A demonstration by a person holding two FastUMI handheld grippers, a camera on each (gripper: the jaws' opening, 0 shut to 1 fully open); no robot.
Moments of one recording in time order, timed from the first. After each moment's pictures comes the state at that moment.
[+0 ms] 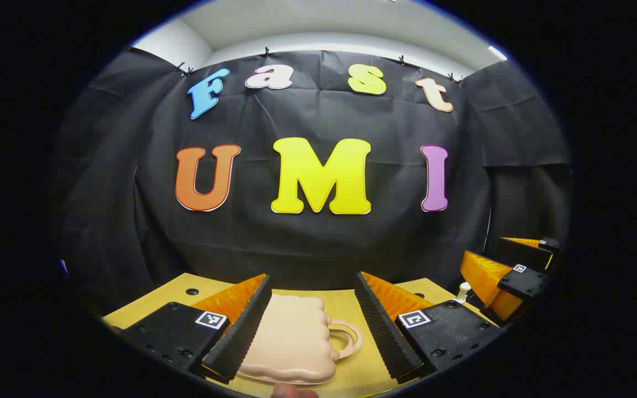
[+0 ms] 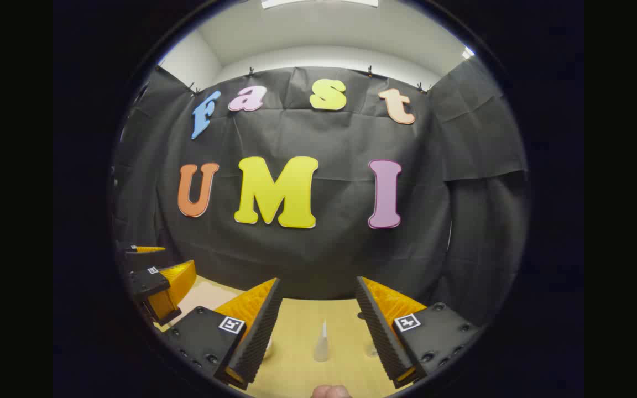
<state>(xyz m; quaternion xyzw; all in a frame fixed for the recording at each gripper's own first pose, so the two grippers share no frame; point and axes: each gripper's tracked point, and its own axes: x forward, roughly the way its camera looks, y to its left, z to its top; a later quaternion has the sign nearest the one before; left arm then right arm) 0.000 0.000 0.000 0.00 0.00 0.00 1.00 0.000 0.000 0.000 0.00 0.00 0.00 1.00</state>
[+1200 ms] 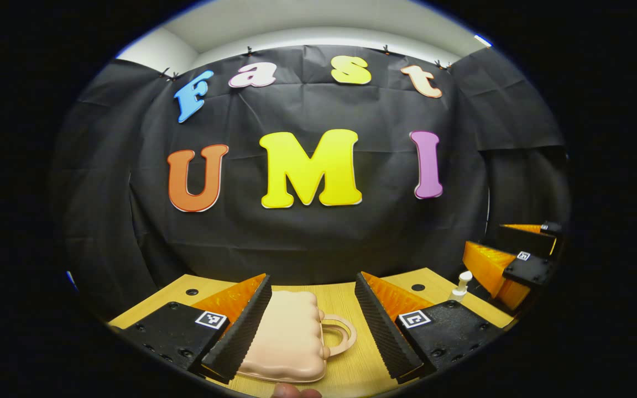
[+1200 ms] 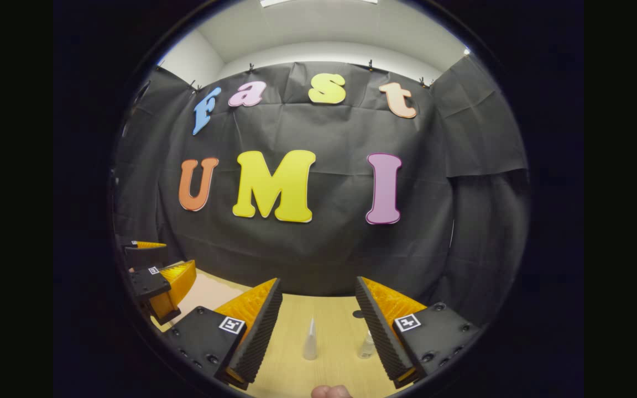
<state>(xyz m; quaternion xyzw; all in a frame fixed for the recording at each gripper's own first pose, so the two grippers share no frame) 0.001 -0.033 -0.027 0.04 0.03 -0.02 1.00 0.005 -0.048 -0.019 -0.01 0.02 0.00 1.00</state>
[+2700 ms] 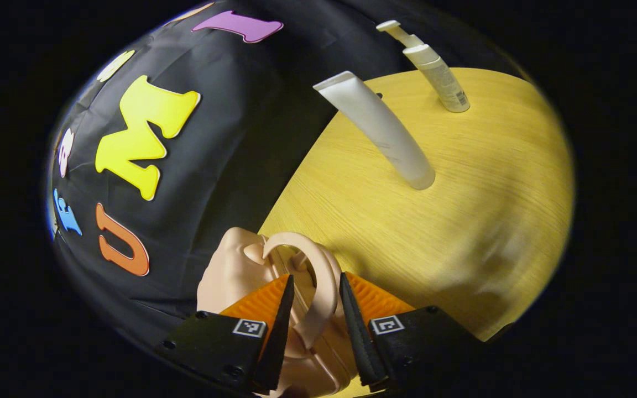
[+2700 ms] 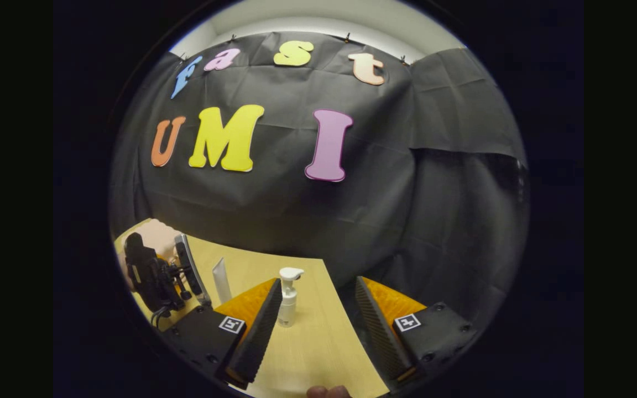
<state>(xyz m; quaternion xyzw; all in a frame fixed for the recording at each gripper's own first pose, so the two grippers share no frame) 0.082 -0.064 -0.261 0.48 0.29 -0.06 0.83 -0.017 -0.215 -0.103 -0.04 0.11 -0.09 0.99</state>
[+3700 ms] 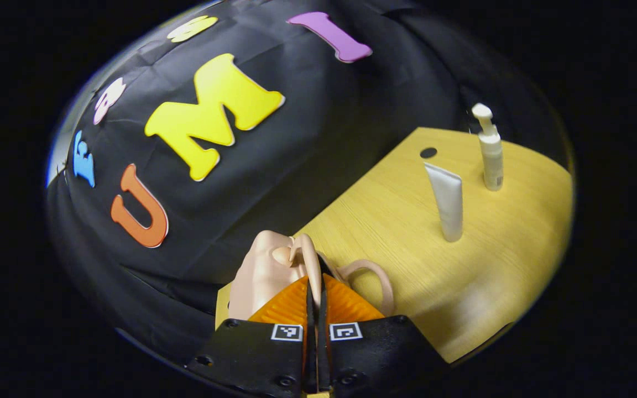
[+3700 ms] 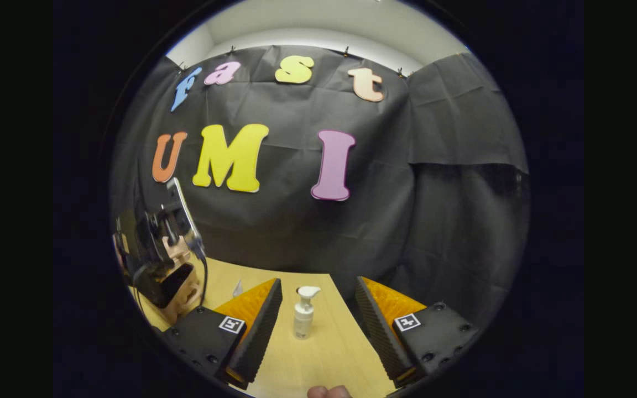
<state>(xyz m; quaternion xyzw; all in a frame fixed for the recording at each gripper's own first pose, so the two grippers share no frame) 0.064 -0.028 -0.123 0.32 0.22 -0.02 0.92 -0.021 -0.151 -0.051 -0.04 0.06 -0.08 0.99</state>
